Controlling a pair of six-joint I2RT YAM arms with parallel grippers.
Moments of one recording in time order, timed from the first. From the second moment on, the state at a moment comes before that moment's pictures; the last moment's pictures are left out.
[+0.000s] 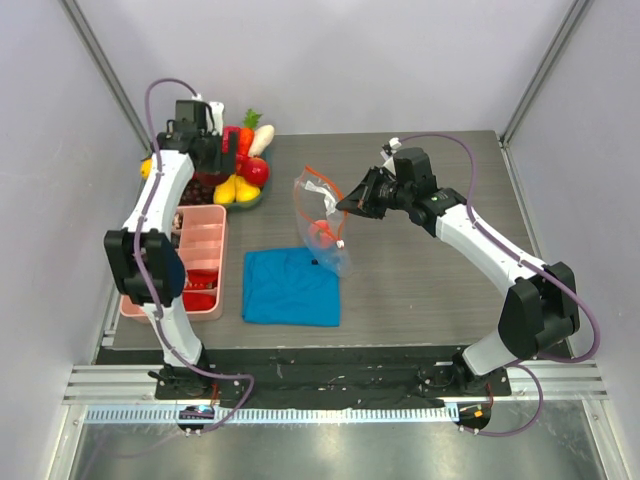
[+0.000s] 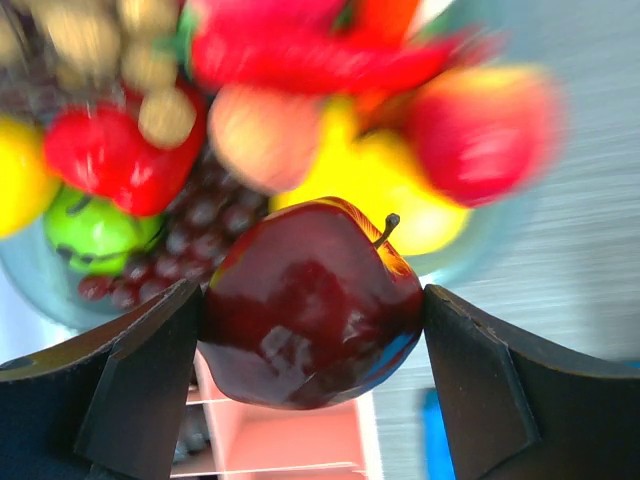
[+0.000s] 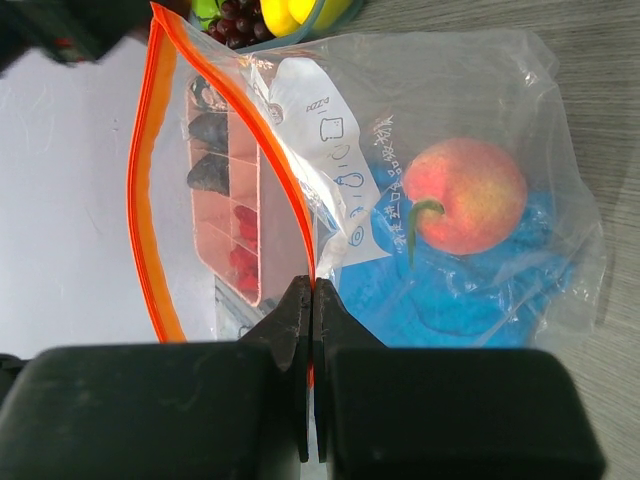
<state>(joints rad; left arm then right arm) -0.07 1.90 1.82 -0.75 -0.06 0.10 0.44 1.51 1.22 -0.26 -0.45 0.88</state>
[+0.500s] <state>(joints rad) -0.53 1.63 1.95 -0.70 0.35 -0.06 0.44 1.51 1.24 -0.27 -0.45 0.86</state>
